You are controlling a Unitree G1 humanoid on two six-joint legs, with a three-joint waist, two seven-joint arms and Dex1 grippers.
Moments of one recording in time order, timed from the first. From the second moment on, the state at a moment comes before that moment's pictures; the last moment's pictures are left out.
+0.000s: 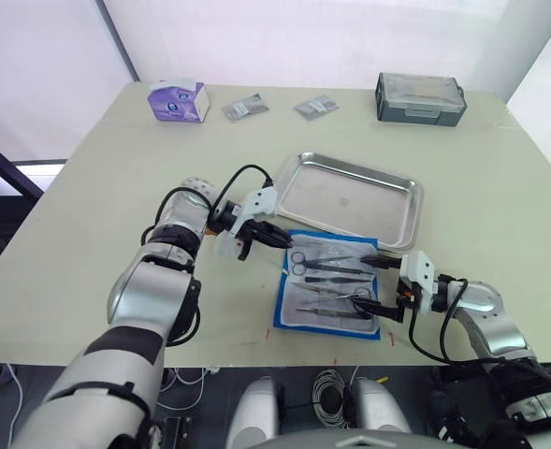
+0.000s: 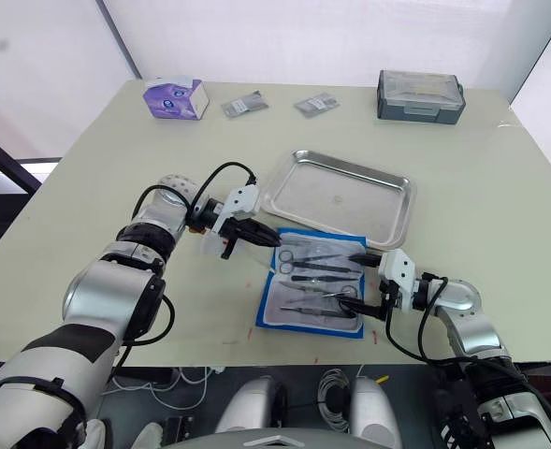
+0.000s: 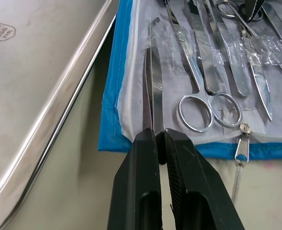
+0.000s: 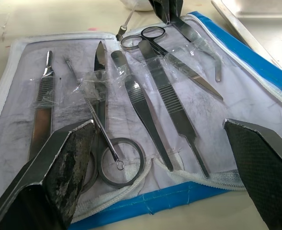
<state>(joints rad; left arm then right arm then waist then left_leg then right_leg) -1.09 0.44 -0.24 1.25 0.08 -0.35 -1.58 -0.19 -0.49 0.18 0.23 0.27 -0.14 1.09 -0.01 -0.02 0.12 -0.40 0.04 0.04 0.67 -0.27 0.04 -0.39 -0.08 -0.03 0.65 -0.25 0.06</state>
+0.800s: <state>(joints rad) -1.09 0.65 -0.53 1.01 -0.21 -0.22 -1.58 -0.19 -0.49 0.18 0.24 0.27 -0.14 1.10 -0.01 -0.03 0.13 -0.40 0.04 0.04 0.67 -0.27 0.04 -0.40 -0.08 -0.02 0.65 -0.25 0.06</state>
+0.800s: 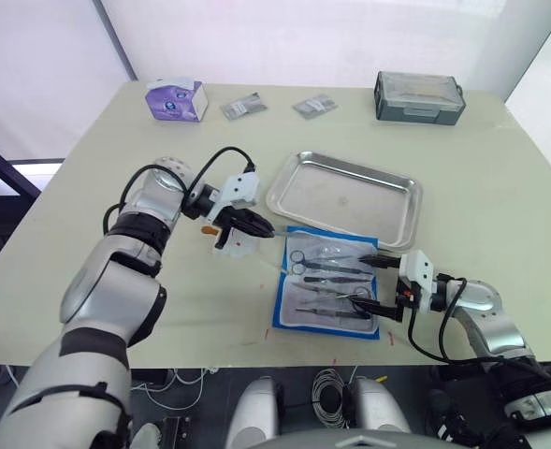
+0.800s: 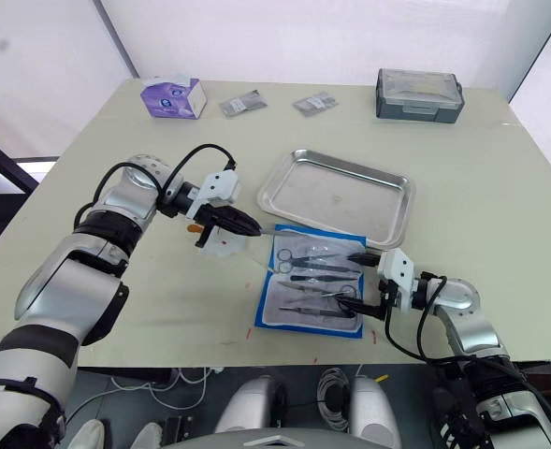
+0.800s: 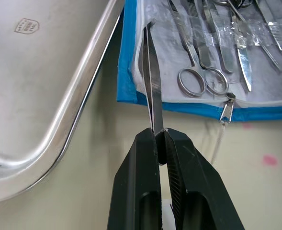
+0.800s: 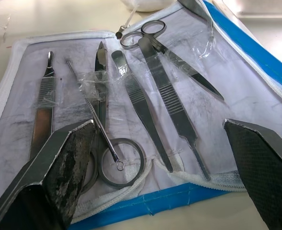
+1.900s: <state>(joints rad) -1.01 0.52 -0.24 0.78 -0.33 0.22 -1.19 -0.19 -0.48 0.18 0.24 0.27 -0.14 1.10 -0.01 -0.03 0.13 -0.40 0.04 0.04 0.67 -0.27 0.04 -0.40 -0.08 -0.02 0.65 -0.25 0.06</state>
